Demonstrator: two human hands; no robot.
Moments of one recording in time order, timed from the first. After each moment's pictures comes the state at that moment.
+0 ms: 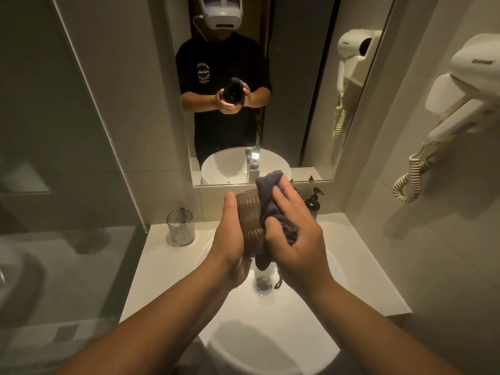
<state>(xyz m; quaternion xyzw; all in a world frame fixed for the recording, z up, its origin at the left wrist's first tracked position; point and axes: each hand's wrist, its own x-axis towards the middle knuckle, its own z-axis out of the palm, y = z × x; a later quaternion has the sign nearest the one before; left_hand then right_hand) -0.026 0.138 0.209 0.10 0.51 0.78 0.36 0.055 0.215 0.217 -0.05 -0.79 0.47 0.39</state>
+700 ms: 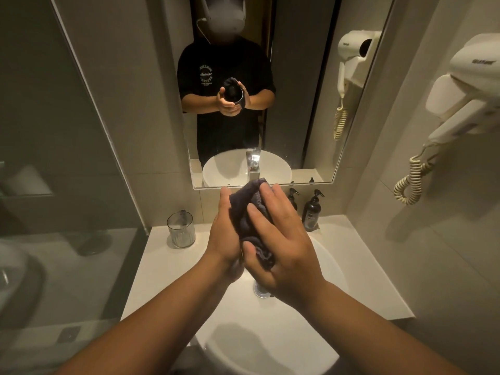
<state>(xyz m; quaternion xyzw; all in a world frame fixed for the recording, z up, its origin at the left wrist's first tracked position) -0.038 0.143 0.204 0.10 0.48 0.81 0.33 0.053 0.218 0.205 0.06 -0.88 0.17 0.45</state>
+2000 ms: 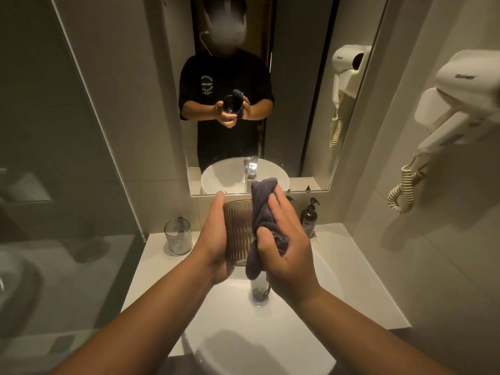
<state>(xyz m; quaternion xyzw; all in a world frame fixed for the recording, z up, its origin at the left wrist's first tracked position) -0.039 0.136 0.222 0.10 0.53 0.77 0.34 0.053 0.224 0.211 -0.02 -0.79 0.48 0.39</state>
